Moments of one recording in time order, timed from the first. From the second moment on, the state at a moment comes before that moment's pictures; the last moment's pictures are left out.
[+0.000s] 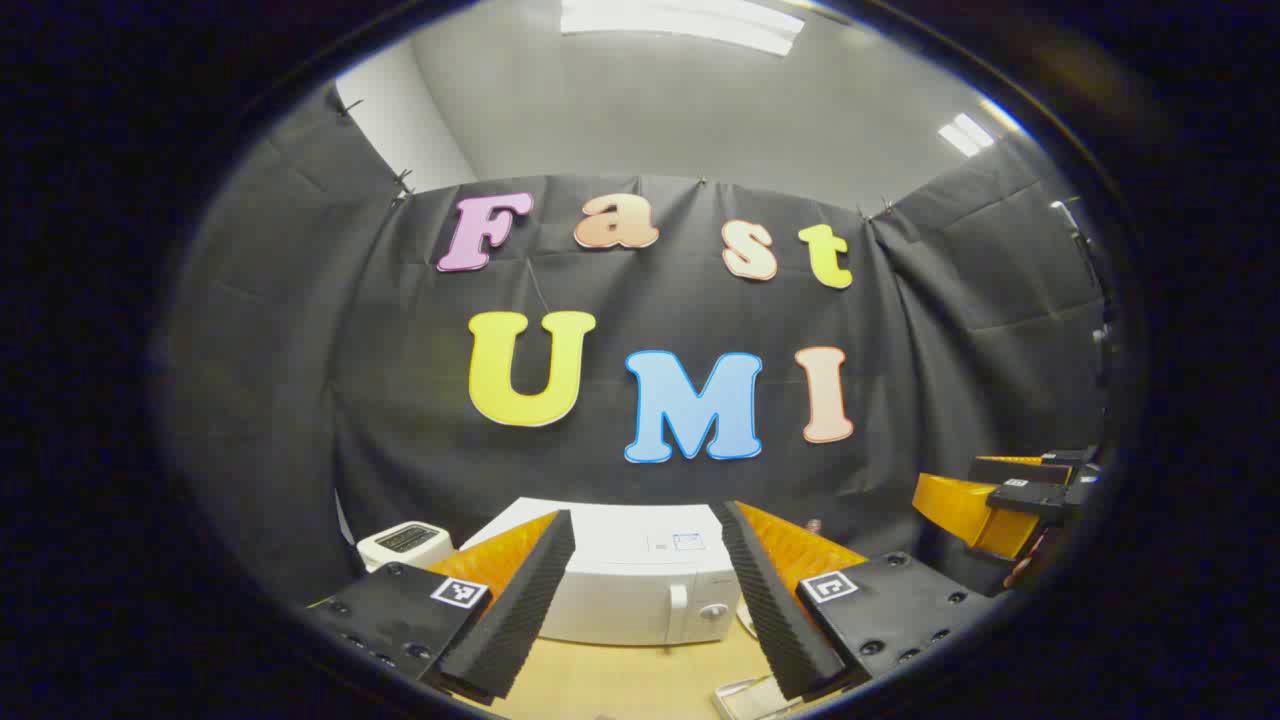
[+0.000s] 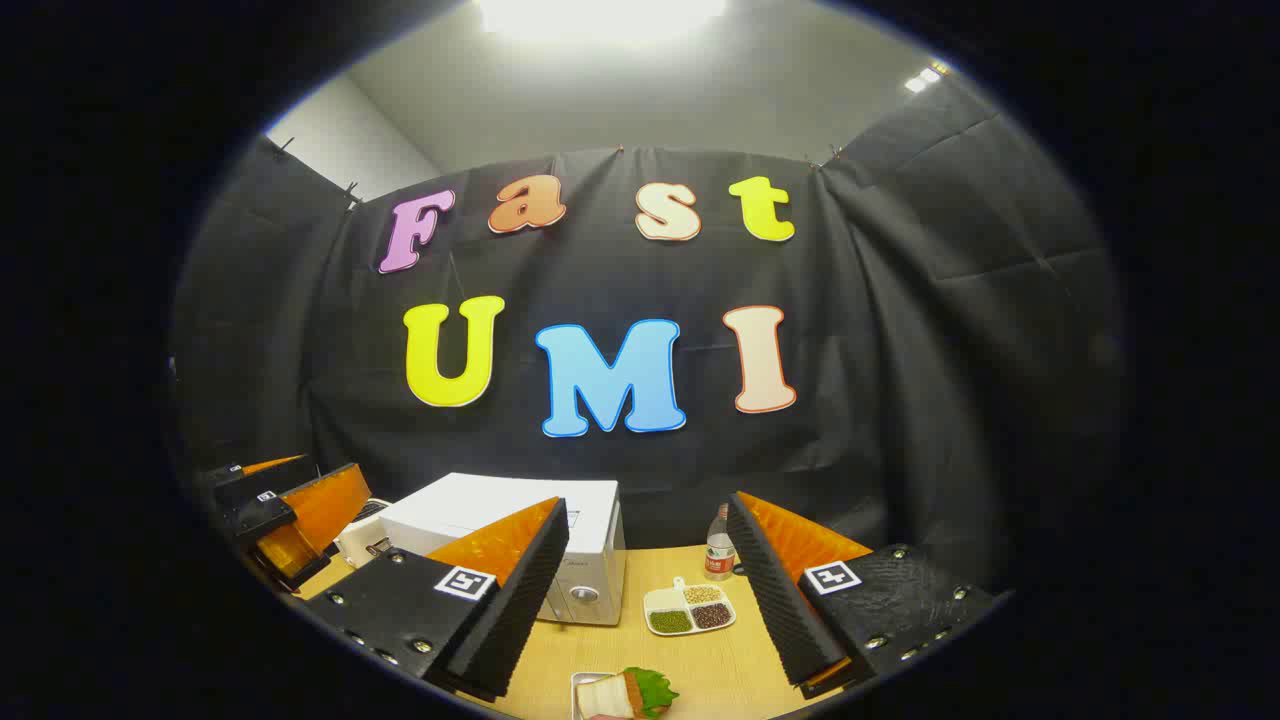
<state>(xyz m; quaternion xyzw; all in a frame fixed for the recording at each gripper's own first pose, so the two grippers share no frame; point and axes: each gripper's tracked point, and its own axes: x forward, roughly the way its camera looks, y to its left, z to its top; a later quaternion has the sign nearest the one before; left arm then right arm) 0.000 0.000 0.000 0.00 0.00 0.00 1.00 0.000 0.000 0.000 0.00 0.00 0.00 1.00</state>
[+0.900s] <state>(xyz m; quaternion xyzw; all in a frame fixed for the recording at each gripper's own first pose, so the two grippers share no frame) 0.053 -0.038 -0.036 0.01 0.02 -0.05 1.00 0.025 -0.026 -0.020 -0.02 0.00 0.00 1.00</state>
